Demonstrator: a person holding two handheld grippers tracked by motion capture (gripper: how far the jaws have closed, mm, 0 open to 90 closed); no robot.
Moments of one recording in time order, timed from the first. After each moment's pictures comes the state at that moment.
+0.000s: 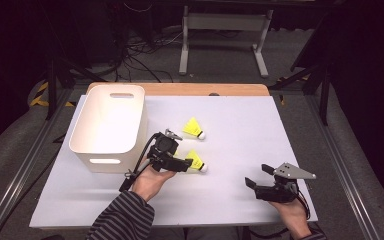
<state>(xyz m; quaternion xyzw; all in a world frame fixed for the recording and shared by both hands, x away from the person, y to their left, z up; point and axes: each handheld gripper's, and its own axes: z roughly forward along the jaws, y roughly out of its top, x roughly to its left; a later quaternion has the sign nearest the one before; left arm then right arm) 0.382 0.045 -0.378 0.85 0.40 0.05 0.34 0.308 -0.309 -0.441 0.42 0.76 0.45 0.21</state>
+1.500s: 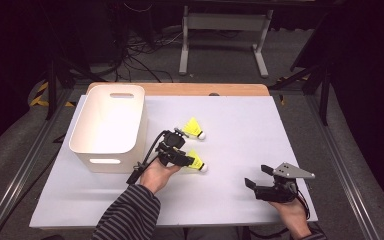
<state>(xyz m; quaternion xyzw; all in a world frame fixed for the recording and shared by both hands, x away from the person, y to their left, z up) 0.412 0.028 -0.400 0.86 0.40 -0.01 0.30 0.309 -0.309 -0.442 0.42 0.77 0.44 0.20</state>
